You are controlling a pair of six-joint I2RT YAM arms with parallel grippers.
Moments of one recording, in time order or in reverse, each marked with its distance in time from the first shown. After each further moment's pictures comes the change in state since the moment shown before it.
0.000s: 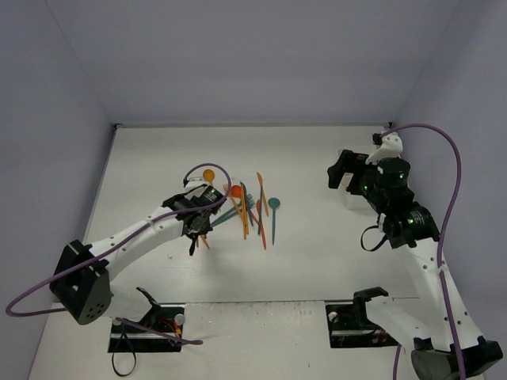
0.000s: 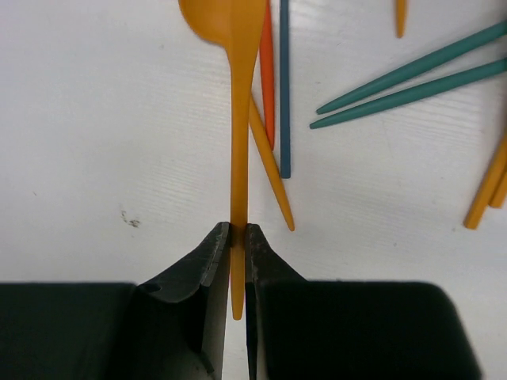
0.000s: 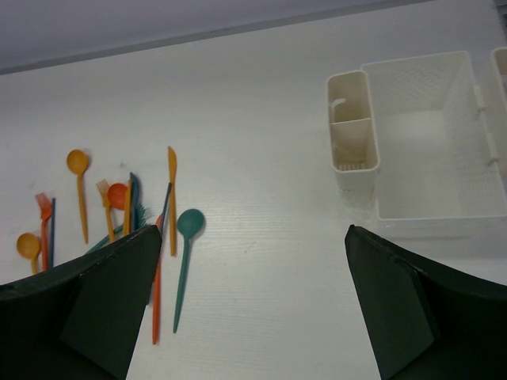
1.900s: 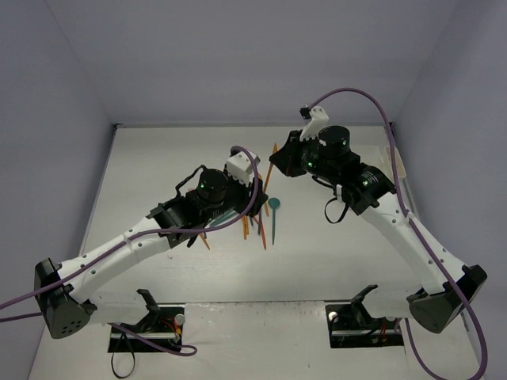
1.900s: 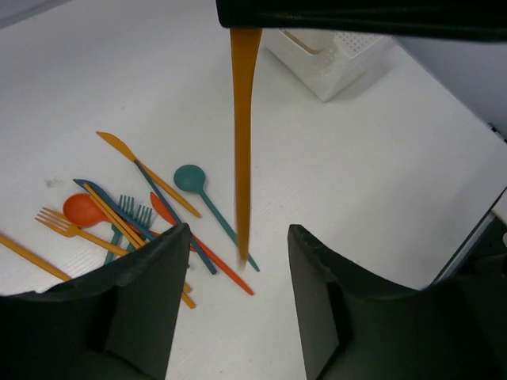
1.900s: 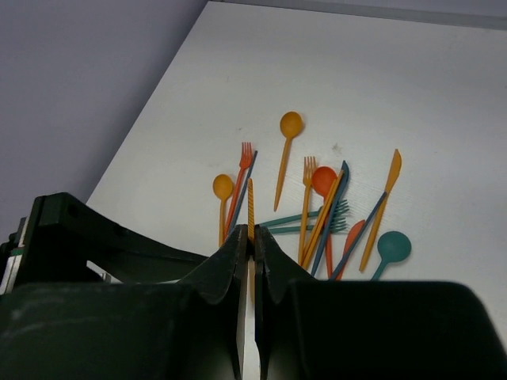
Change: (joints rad) left arm -0.202 -0.181 0.149 0.624 0.398 0.606; right arm 0.380 0.379 0.342 0.079 -0.212 0.127
